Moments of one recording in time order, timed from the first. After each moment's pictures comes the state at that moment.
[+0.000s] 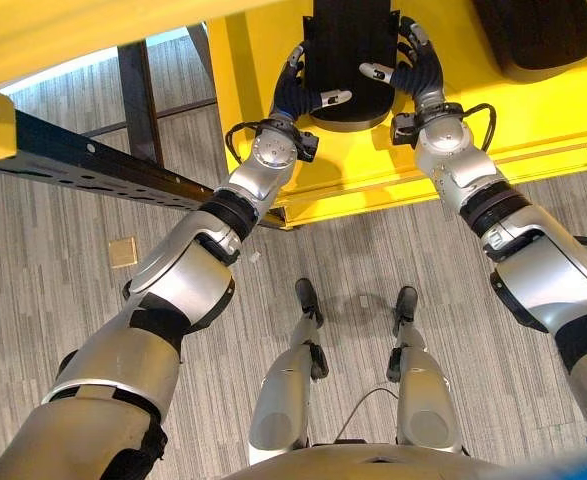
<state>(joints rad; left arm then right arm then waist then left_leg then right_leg) -1.24 0.32 -0.71 0.96 -0.58 -0.19 0.35 -1.26 -0.41 0.68 0.91 0.72 -0.18 -0.32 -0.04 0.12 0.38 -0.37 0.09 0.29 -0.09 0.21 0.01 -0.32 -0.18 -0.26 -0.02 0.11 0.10</state>
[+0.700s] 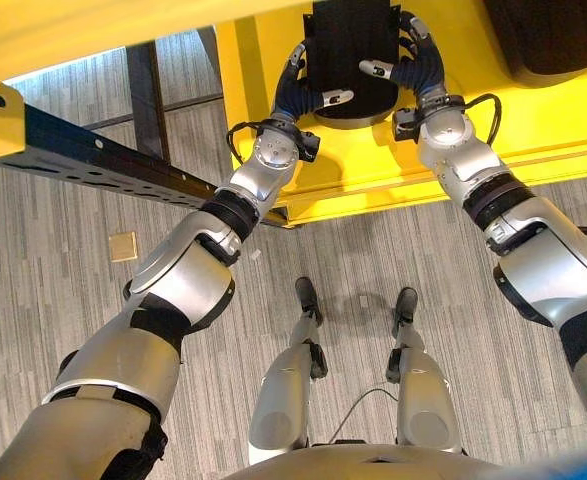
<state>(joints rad) -1.21 0.32 -0.70 0.92 -0.58 -0.20 0.36 -1.30 -0.42 0.74 0.93 0.72 -0.16 -0.32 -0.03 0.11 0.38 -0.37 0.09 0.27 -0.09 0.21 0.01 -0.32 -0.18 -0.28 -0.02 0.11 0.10</state>
